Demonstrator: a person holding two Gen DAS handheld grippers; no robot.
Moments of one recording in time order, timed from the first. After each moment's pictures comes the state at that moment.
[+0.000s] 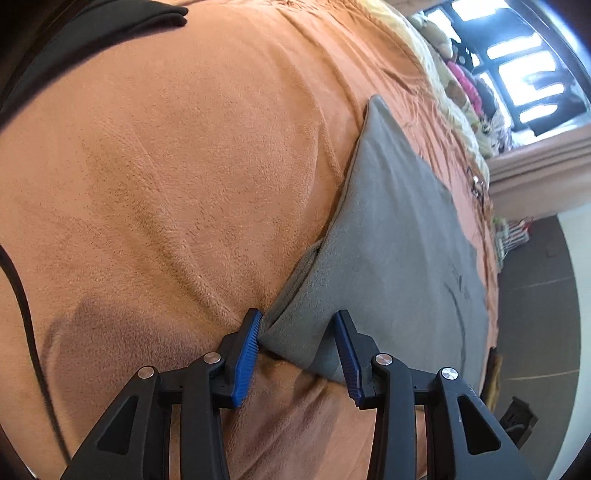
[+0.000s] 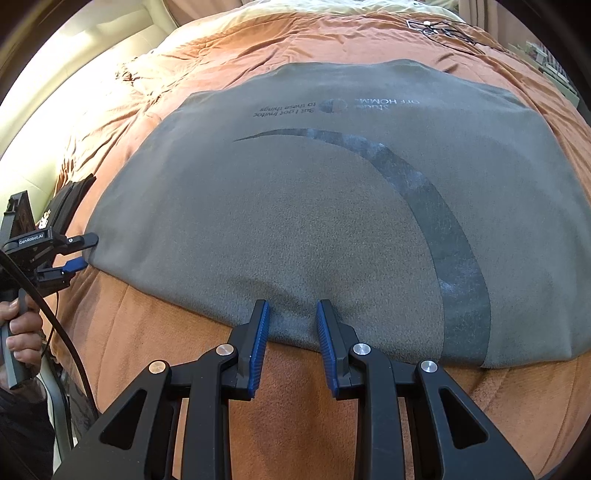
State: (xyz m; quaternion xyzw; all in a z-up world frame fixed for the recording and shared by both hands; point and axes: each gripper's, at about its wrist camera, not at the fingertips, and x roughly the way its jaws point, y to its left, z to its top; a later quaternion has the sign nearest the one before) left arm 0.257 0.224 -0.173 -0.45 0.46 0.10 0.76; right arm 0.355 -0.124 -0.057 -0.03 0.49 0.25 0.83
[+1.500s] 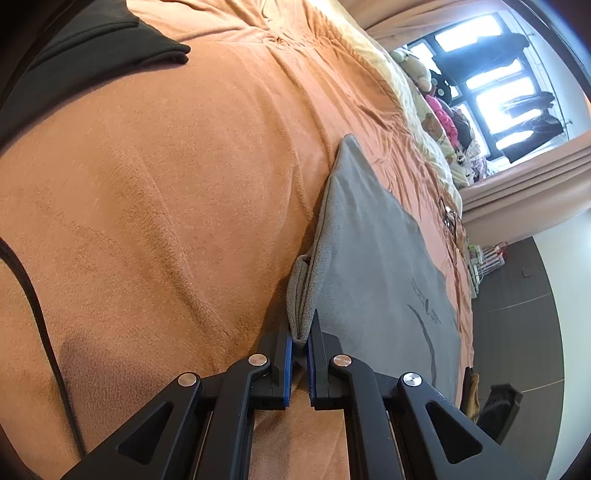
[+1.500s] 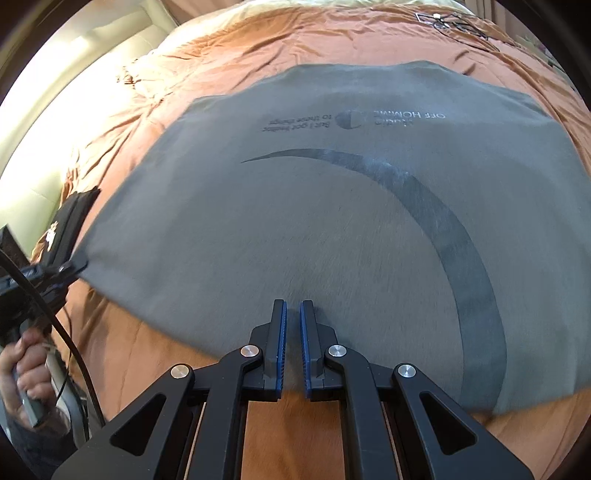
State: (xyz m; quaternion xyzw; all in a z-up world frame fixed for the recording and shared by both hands) left arm 0.243 0.221 -0.148 -0.46 0.39 0.10 0.79; right arm 0.392 -0.105 -0.050 -0.01 0.51 0.26 0.82
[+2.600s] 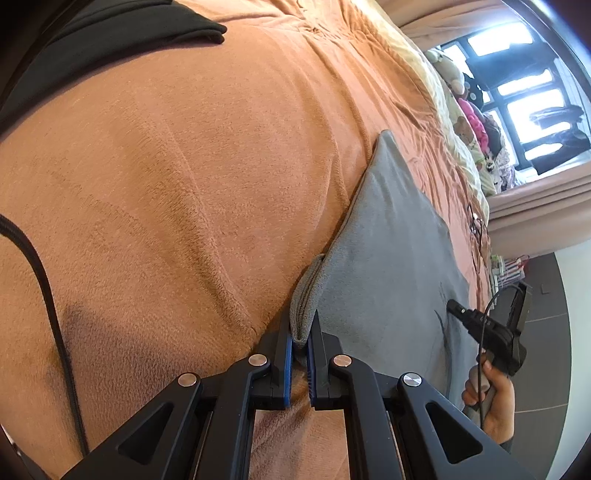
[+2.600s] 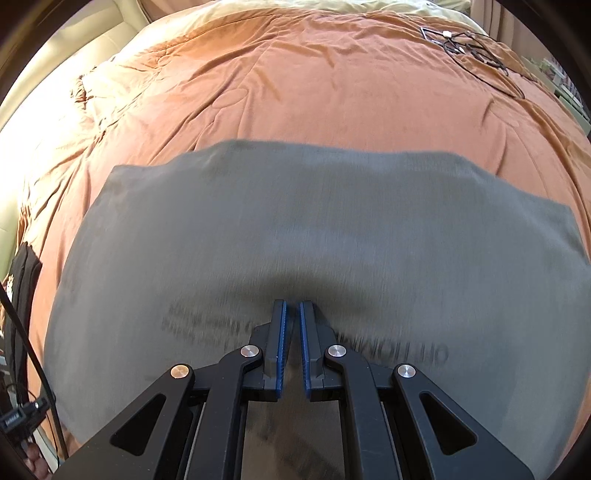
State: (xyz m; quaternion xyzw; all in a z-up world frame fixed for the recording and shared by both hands) left arm 0.243 0.224 -0.160 -0.48 0.42 0.15 0.76; right arm 0.568 -0.038 -0.051 -0.05 0.51 0.22 0.83
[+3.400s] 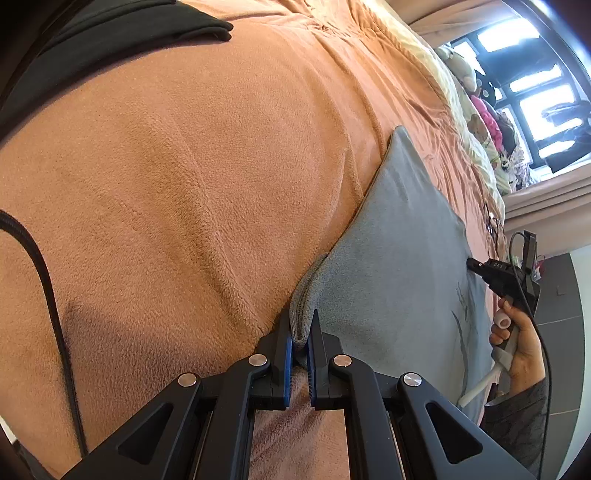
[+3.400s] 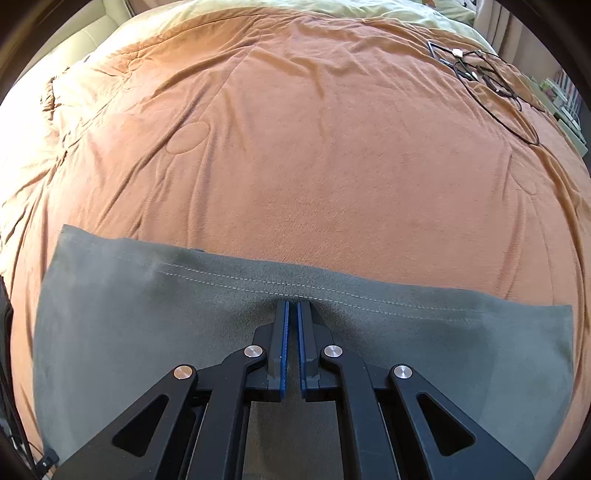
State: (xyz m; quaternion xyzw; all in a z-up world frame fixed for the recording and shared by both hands) left arm 0.245 0.217 -0.163 -0.46 0.43 0.17 0.75; right arm 0.653 -0.001 -0.048 -0.08 0.51 0.19 0.83
